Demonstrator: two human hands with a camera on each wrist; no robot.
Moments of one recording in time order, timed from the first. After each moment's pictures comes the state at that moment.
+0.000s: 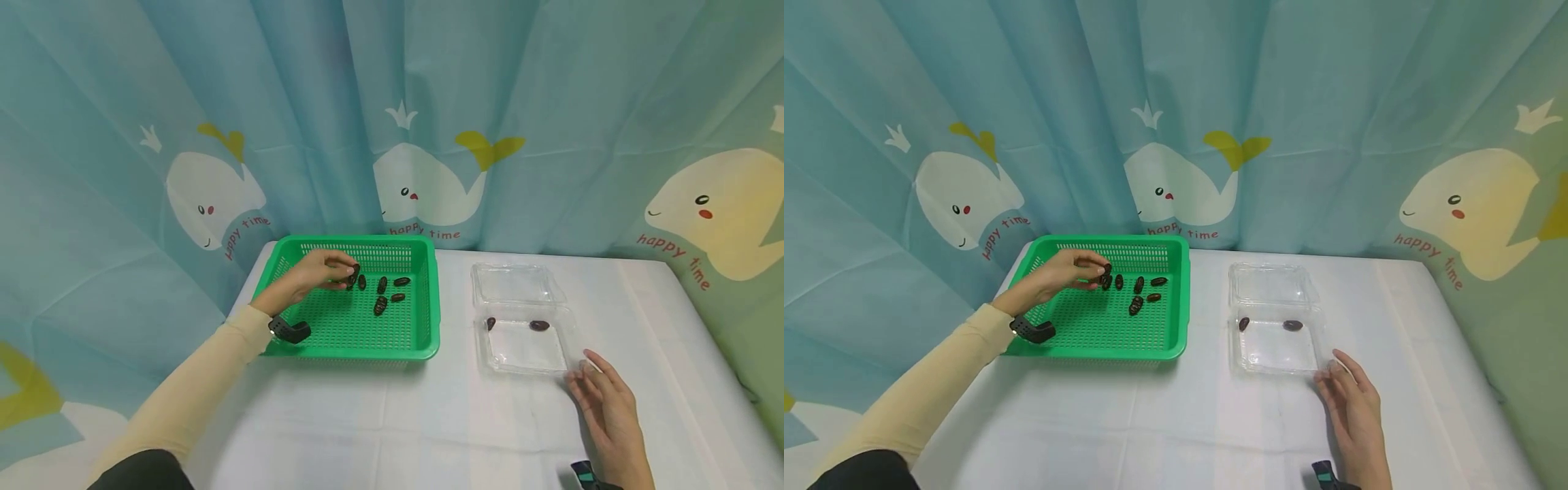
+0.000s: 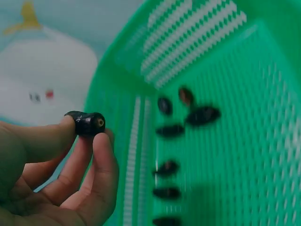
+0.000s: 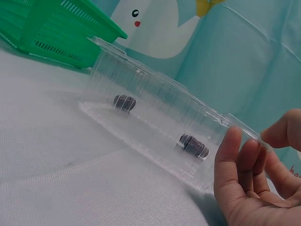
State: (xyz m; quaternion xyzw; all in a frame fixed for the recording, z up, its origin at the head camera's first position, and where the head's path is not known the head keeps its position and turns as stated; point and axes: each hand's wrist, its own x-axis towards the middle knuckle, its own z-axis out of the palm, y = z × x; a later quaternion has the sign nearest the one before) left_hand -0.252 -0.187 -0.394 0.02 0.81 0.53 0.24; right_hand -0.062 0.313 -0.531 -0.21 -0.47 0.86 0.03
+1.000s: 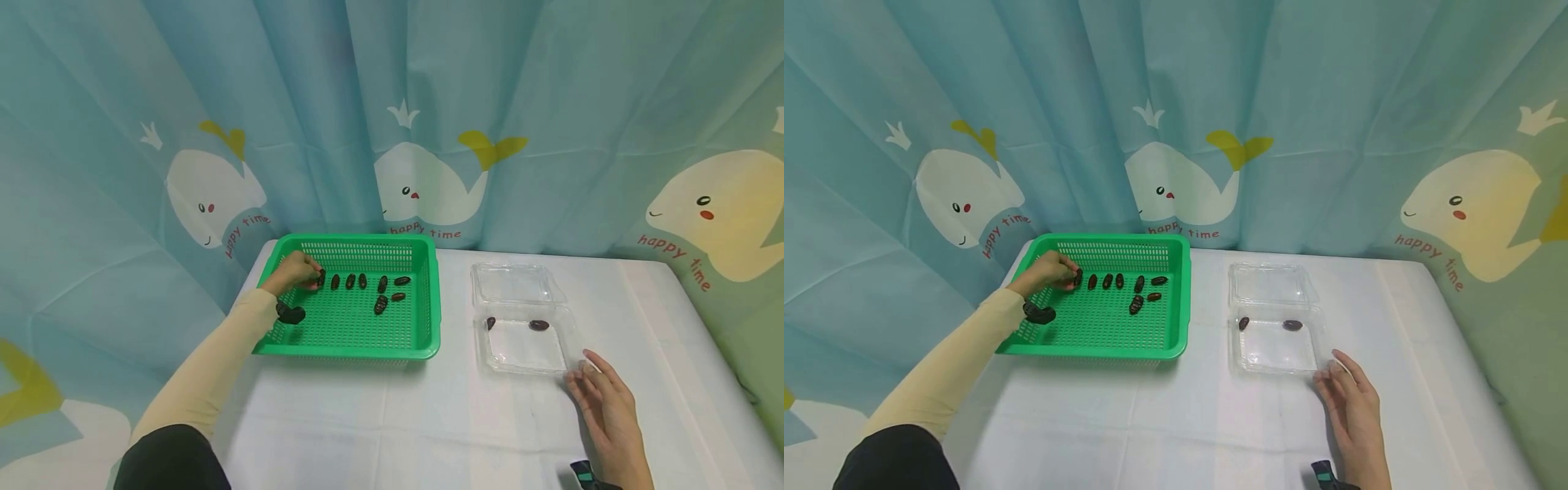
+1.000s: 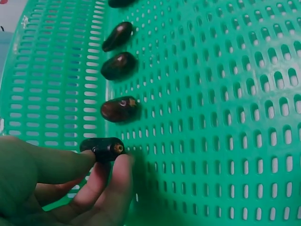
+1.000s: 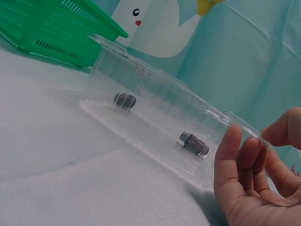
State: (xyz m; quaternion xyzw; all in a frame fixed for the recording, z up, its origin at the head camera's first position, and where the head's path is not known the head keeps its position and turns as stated) left_hand -0.286 -0.236 -0.440 -0.08 0.87 0.43 0.20; right_hand -0.061 0.311 -0.533 -0.21 -0.48 0.85 0.04
